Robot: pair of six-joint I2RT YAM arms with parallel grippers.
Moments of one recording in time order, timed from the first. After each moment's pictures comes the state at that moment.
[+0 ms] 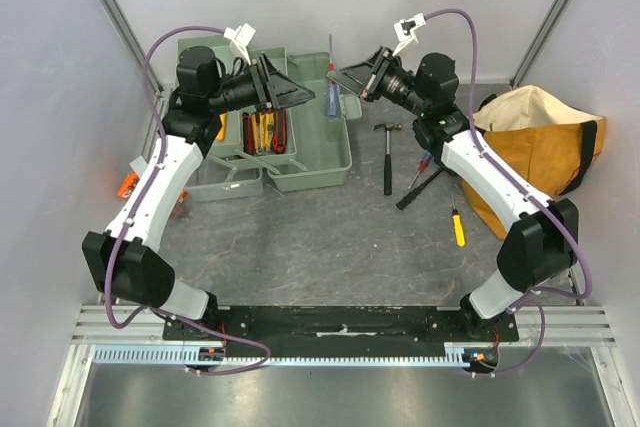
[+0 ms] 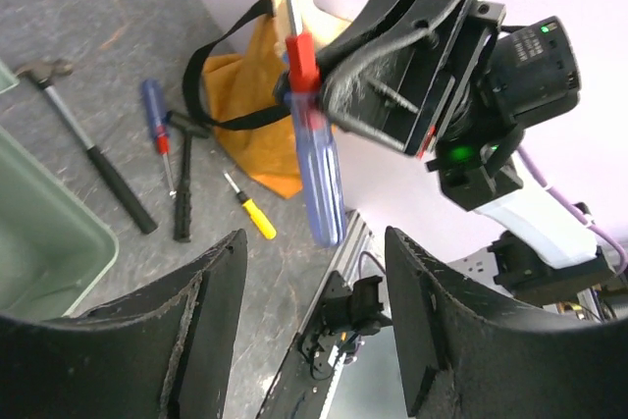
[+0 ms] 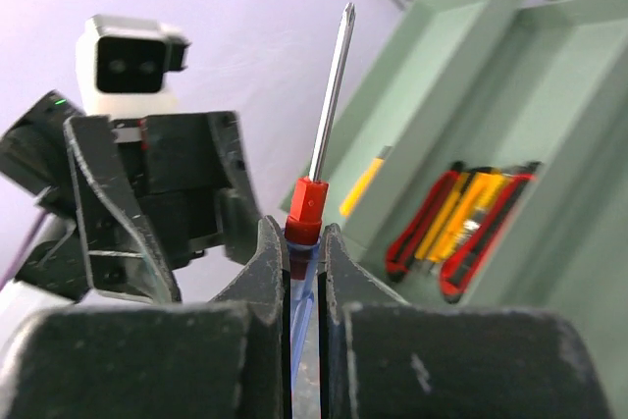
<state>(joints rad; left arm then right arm) -0.24 1.47 1.49 -0.16 0.88 -0.76 0.40 1.60 1.45 0.26 -0.51 0.82</state>
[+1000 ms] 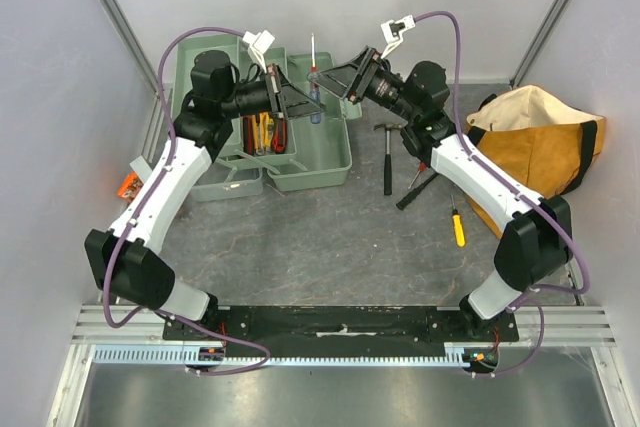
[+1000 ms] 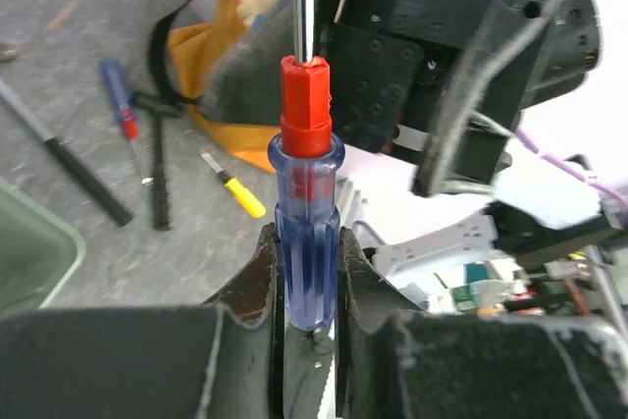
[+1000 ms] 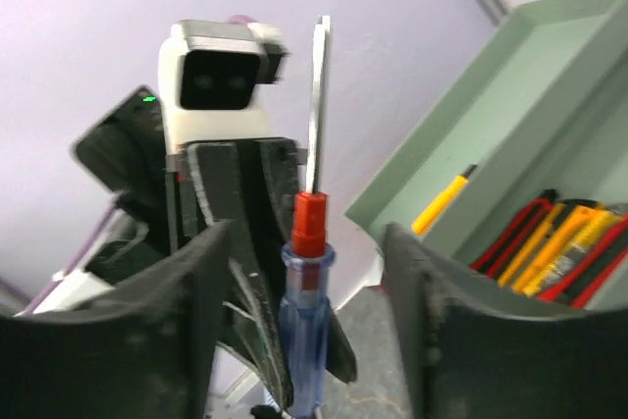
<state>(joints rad) -0.32 1.47 1.45 -0.04 0.94 -0.77 0.49 1.62 1.44 0.50 -0.56 0.95</state>
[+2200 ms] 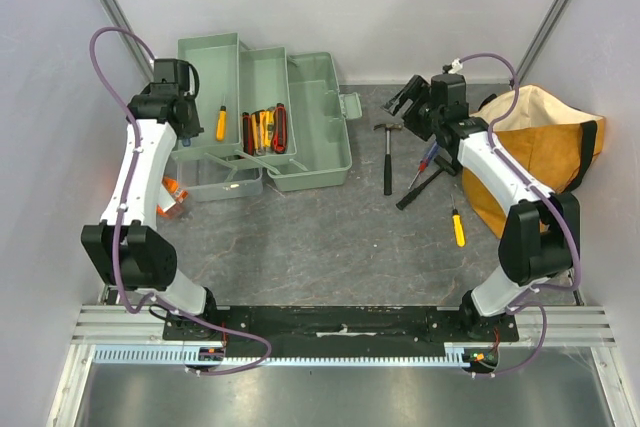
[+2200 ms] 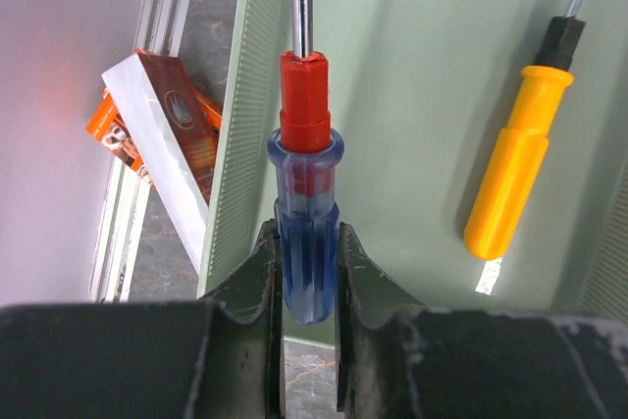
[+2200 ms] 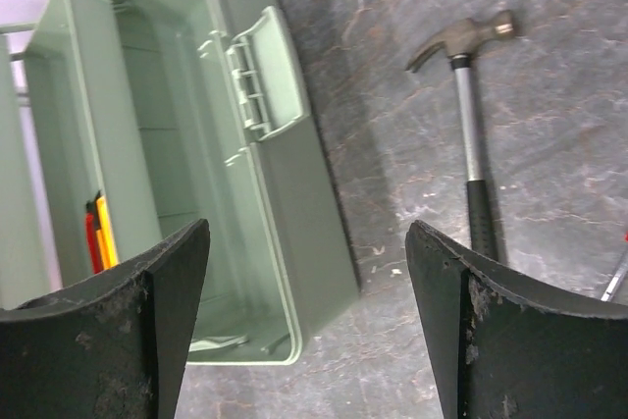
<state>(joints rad) -0.02 1.56 1.65 -0.96 -0.29 -0.16 0.23 1.62 1.32 -0.20 -0.08 0.81</state>
